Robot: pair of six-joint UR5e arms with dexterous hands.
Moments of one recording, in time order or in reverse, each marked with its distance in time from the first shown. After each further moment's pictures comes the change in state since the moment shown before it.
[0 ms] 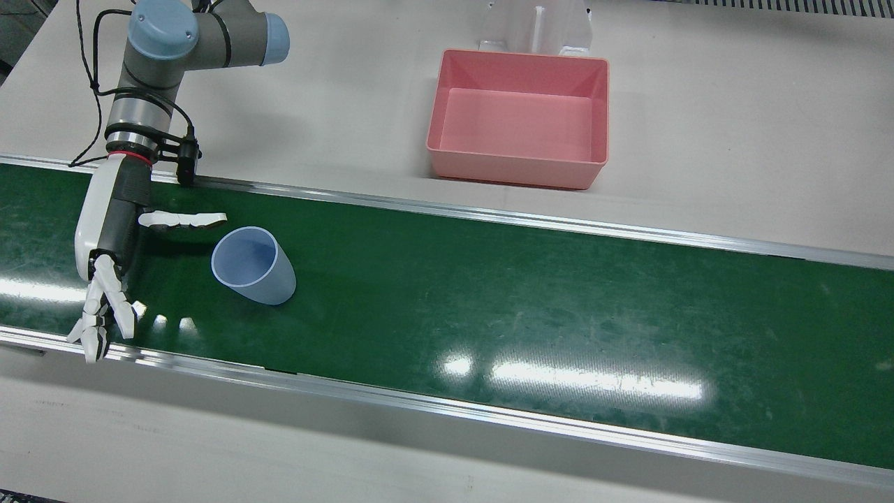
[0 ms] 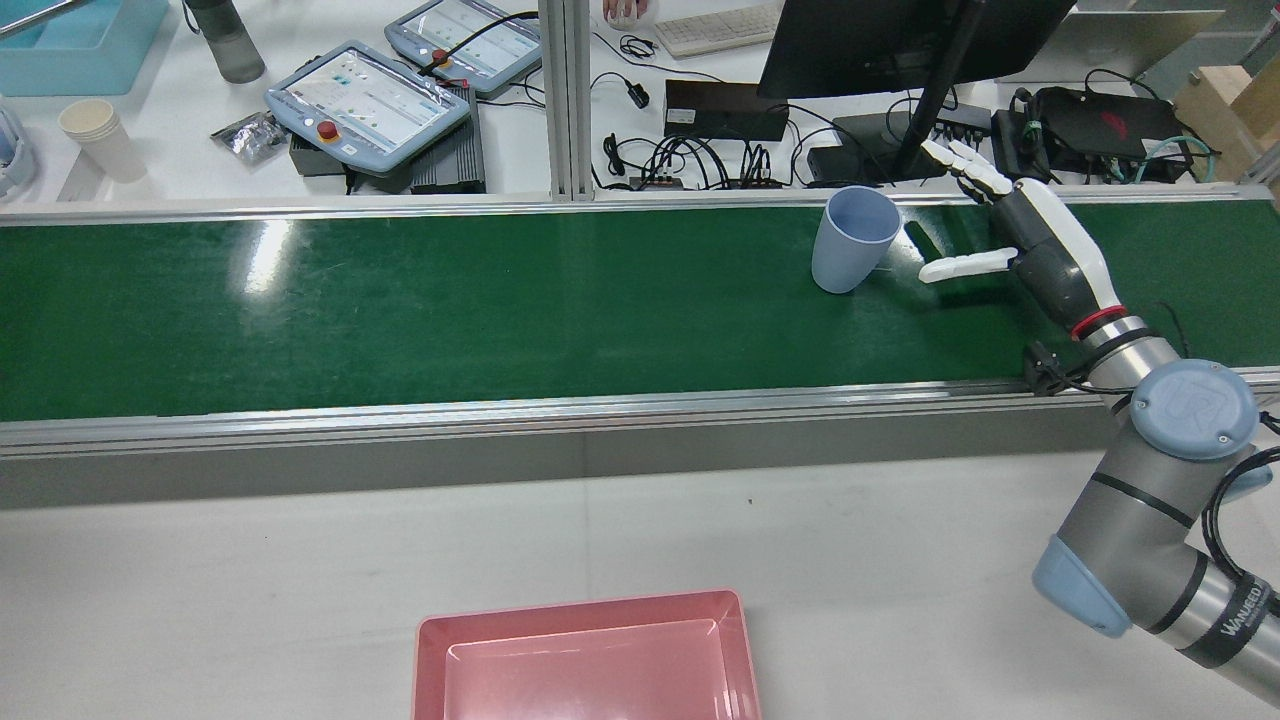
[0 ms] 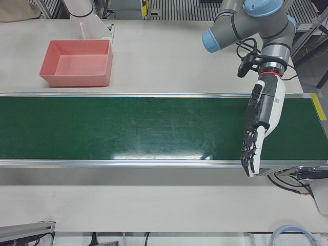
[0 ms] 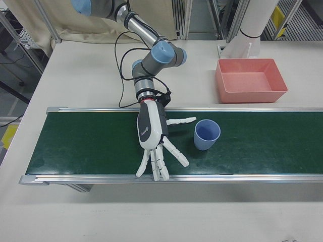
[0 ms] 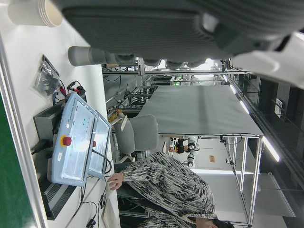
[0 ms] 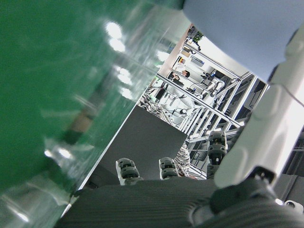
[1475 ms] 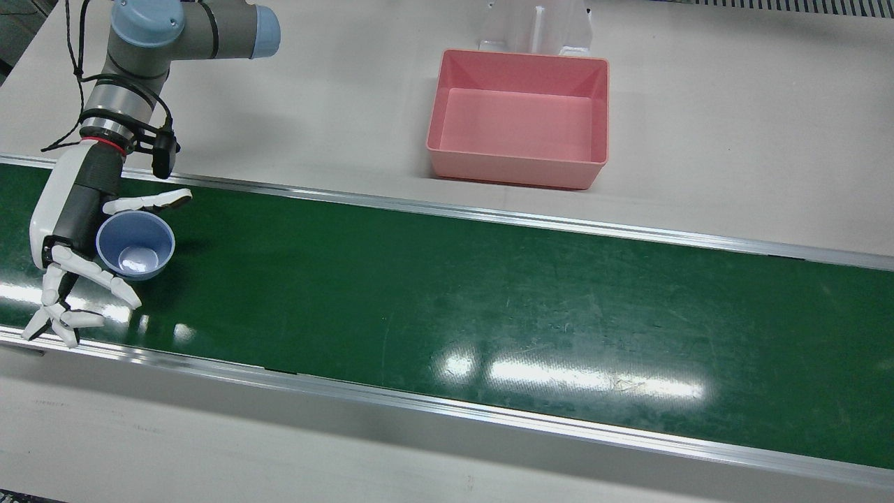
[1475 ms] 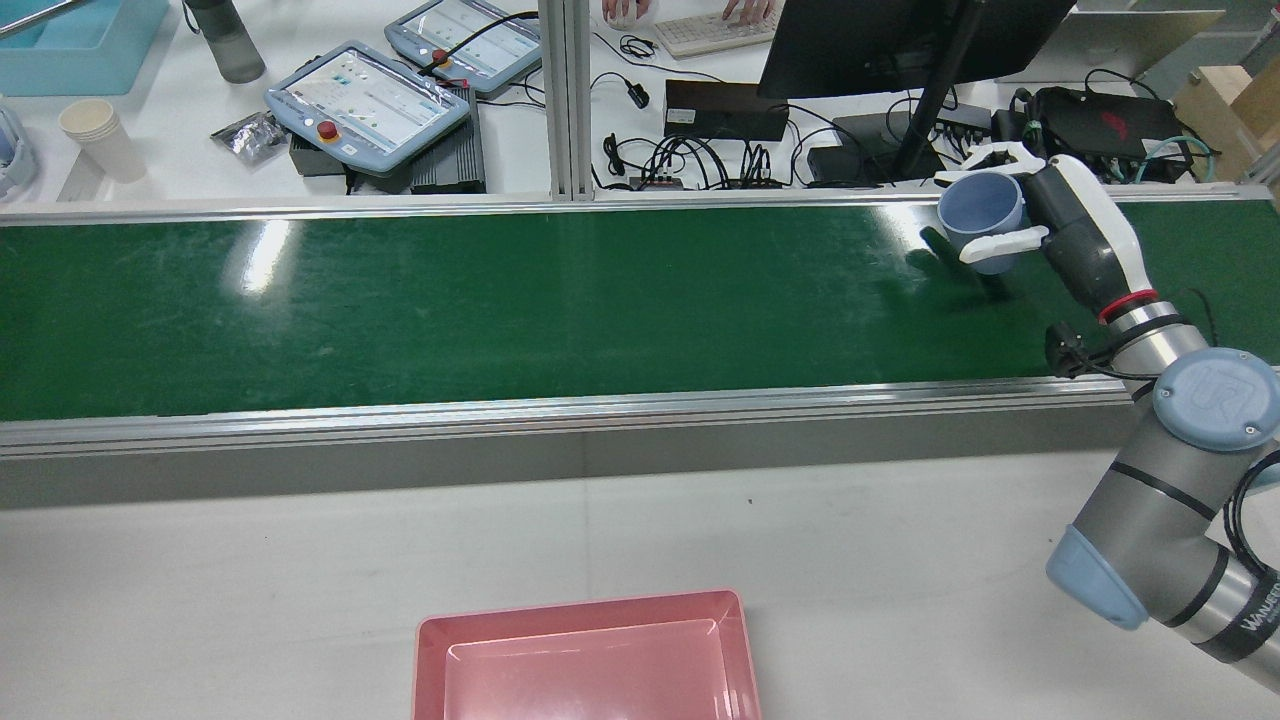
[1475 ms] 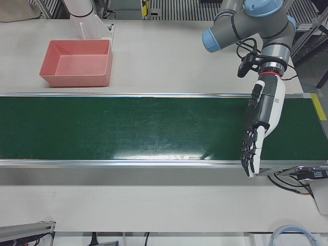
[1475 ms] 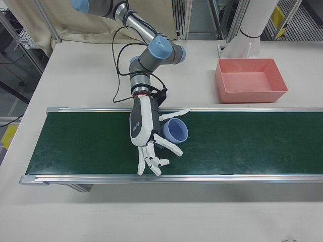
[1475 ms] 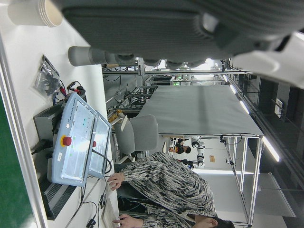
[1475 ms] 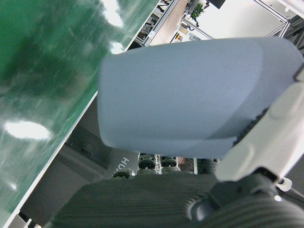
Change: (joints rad) left arm 0.000 0.000 0.000 0.000 0.000 0.000; right arm 0.039 -0.017 0.038 -0.023 0.060 -0.005
